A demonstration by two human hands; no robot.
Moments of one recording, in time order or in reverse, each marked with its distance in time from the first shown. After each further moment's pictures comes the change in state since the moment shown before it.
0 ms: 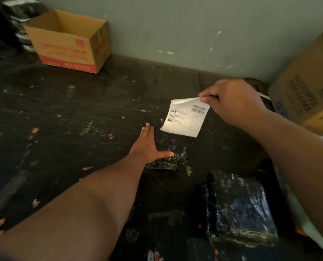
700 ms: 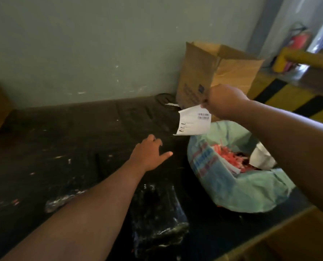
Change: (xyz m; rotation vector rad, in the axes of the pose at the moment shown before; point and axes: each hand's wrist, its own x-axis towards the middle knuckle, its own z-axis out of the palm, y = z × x) left_hand -0.037 0.310 0.062 0.293 0.049 0.611; right_hand -0.169 0.221 -0.125 -0.342 -0.129 0.539
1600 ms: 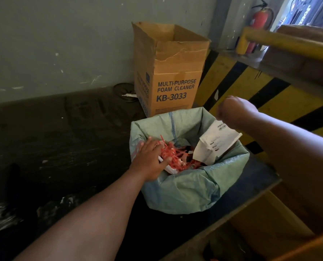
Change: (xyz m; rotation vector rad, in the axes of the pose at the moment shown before) left_hand 0.093 0.191 0.146 -0.075 -0.062 0.156; right_hand -0.022 0.284 0.130 -0.175 -0.196 0.130
